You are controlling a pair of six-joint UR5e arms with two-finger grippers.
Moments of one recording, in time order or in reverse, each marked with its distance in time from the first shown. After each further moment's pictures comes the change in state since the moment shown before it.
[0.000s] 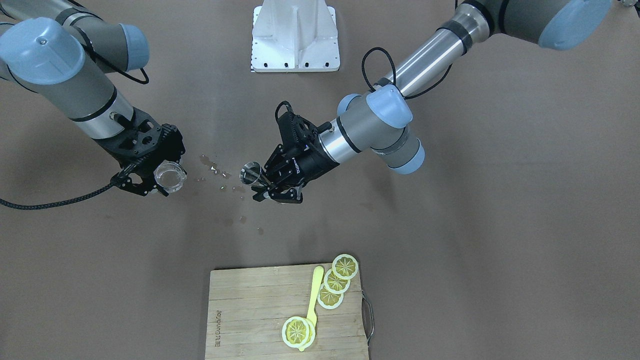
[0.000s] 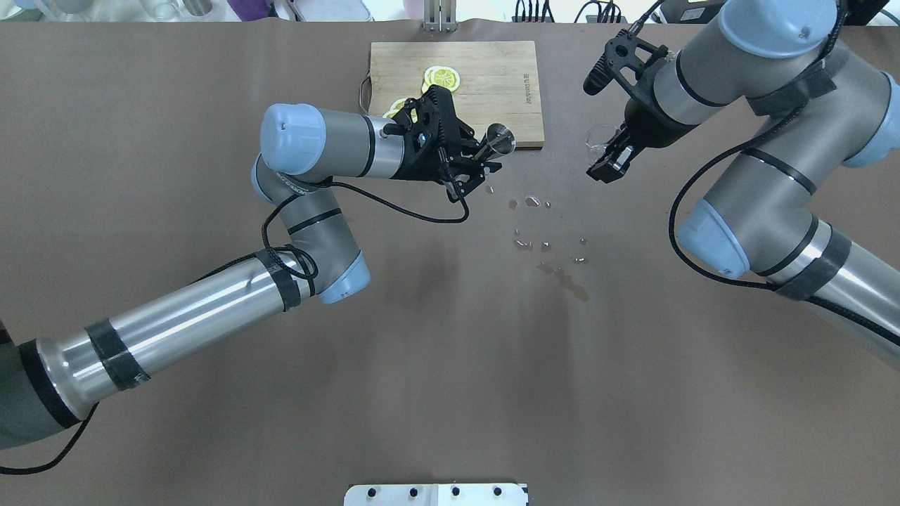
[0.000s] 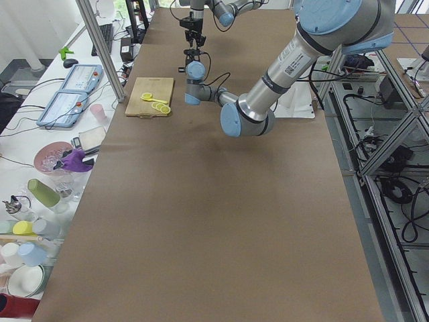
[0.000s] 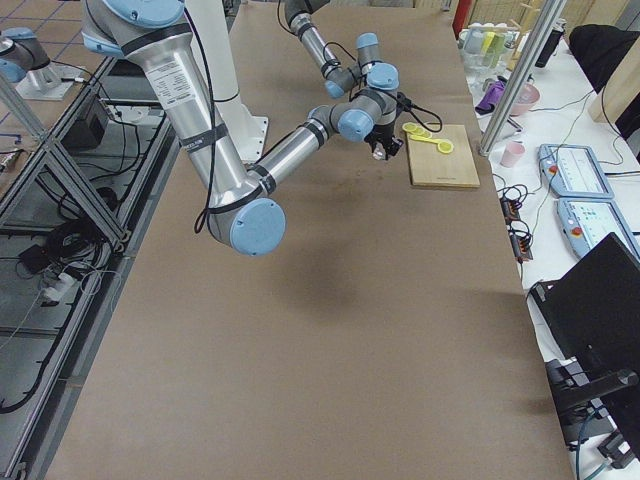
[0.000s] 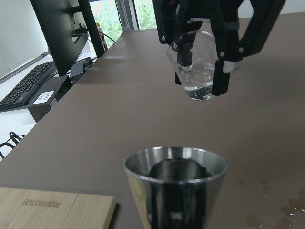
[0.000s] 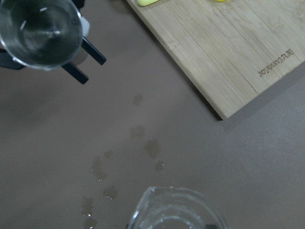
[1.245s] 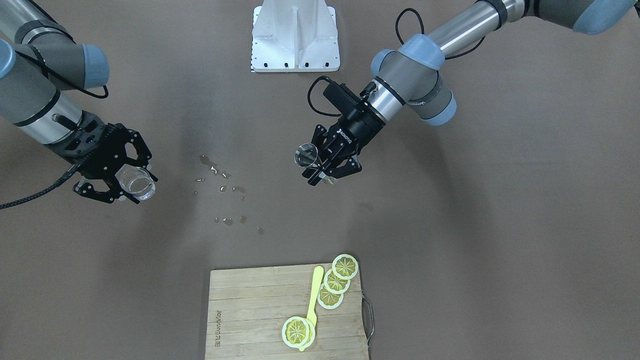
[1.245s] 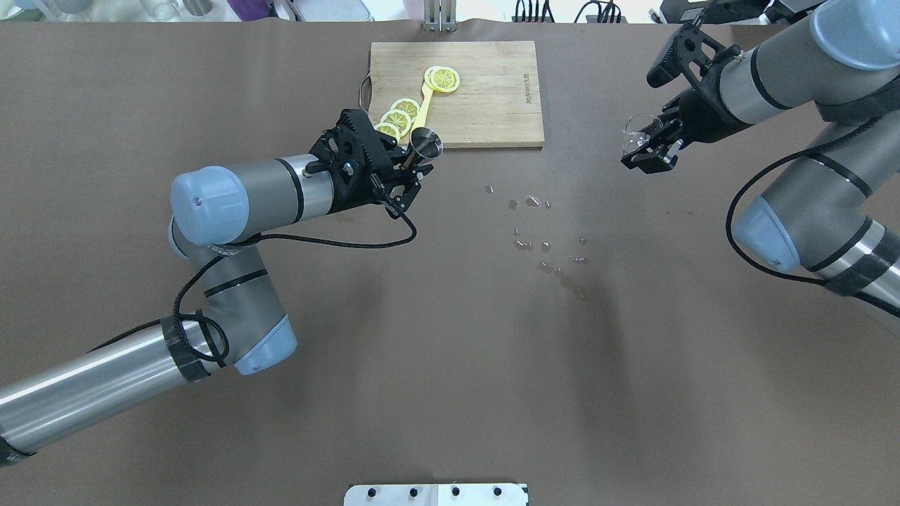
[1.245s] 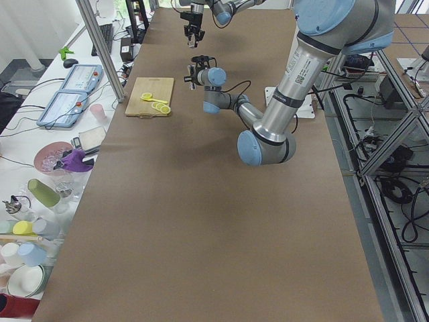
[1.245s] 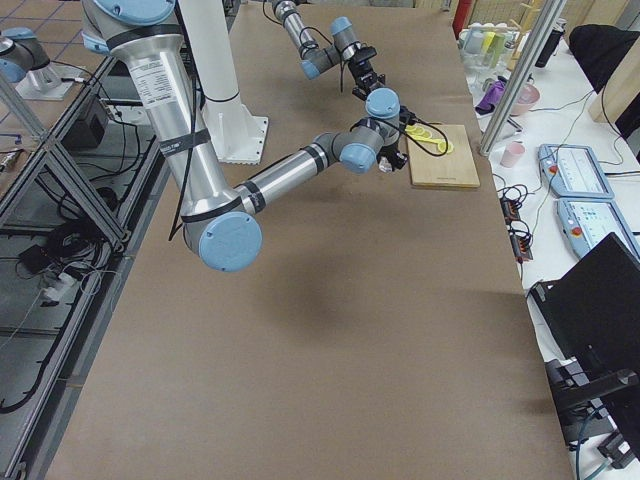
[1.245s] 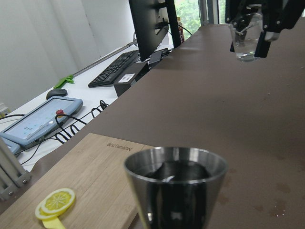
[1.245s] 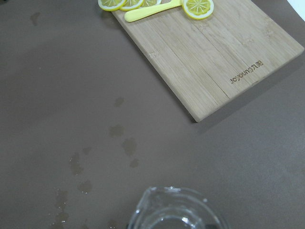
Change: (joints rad) left arm 0.036 0.300 -0.460 0.276 0.267 -0.060; right arm 0.076 -0.121 -0.045 0.312 0.067 0.013
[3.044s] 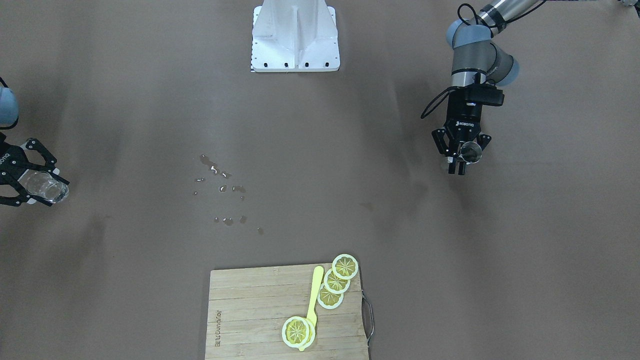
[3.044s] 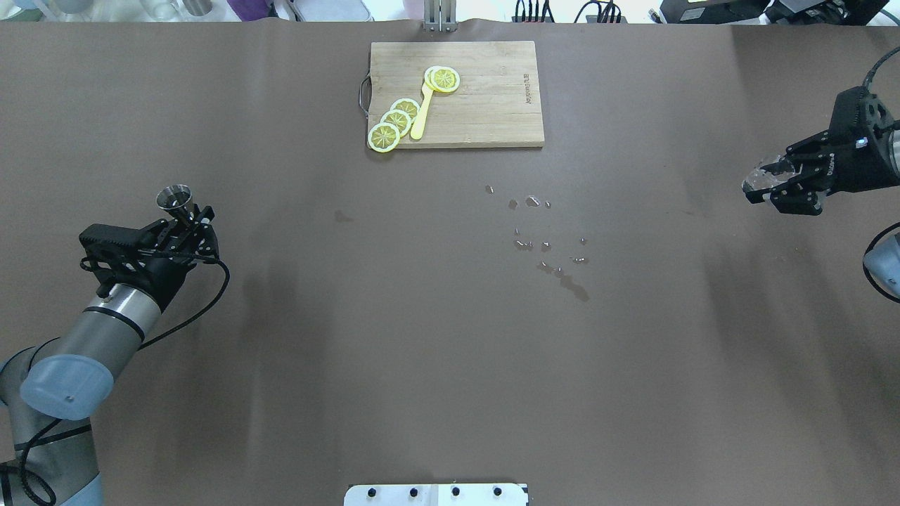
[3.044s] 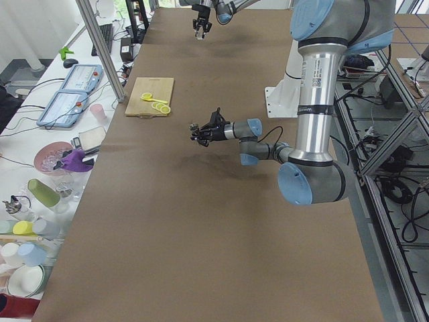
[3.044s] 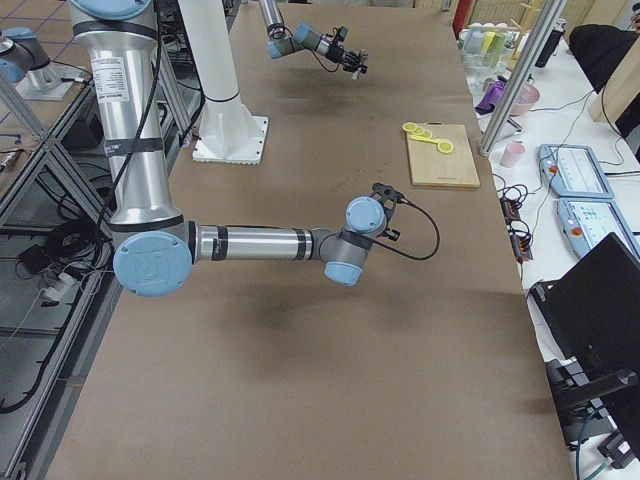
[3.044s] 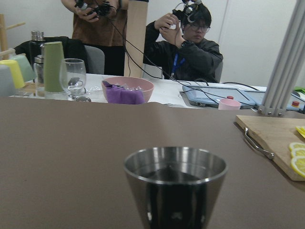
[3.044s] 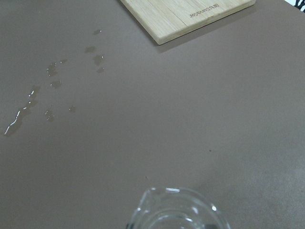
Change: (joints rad) left arm 0.231 0.580 -0.230 -0.015 0.873 -0.770; right arm 0.175 -0.265 -0.317 0.787 0.198 0.017
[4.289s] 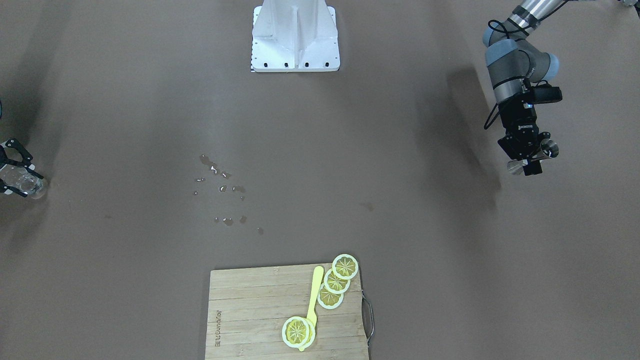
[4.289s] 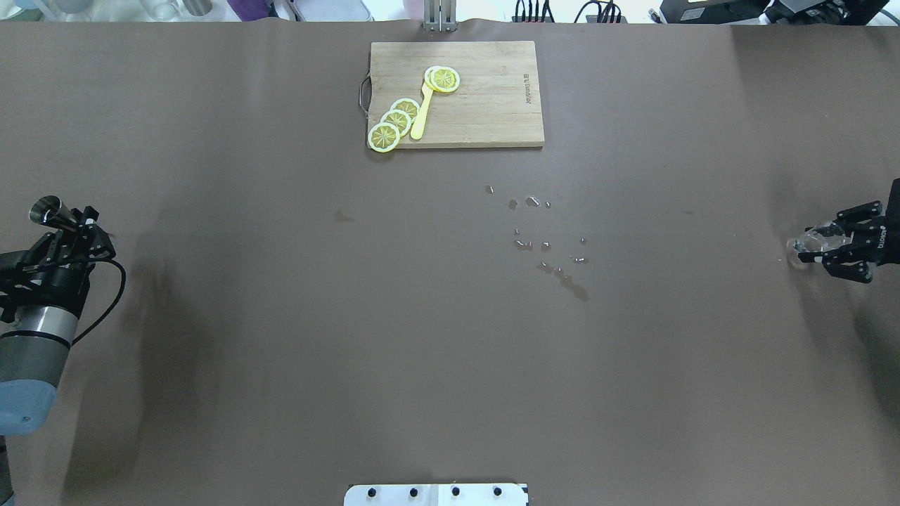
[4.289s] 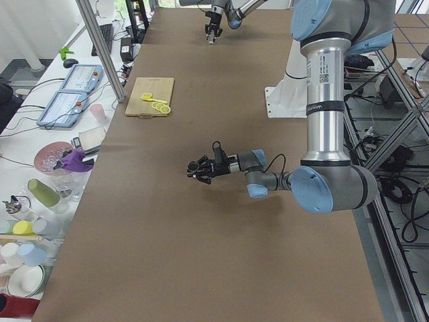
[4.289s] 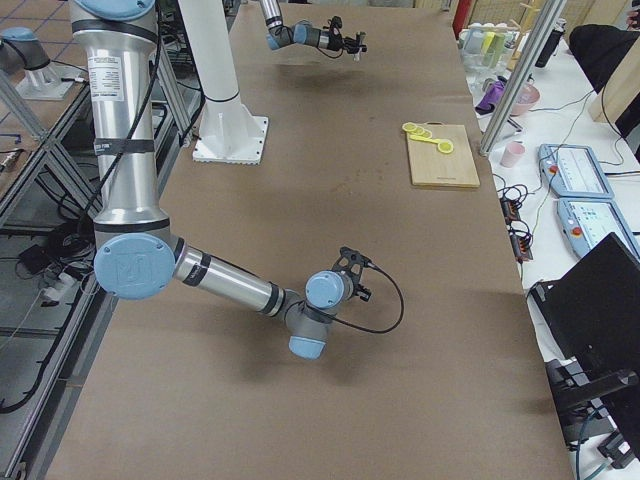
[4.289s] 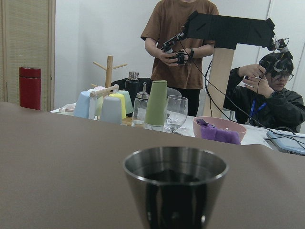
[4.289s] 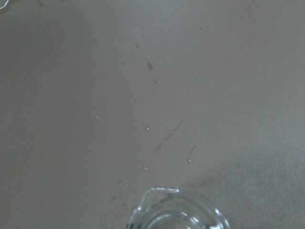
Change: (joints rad) left arm 0.006 0.171 0.128 0.005 0.294 -0.437; right arm -0.026 -0.076 -0.361 0.477 -0.061 0.000
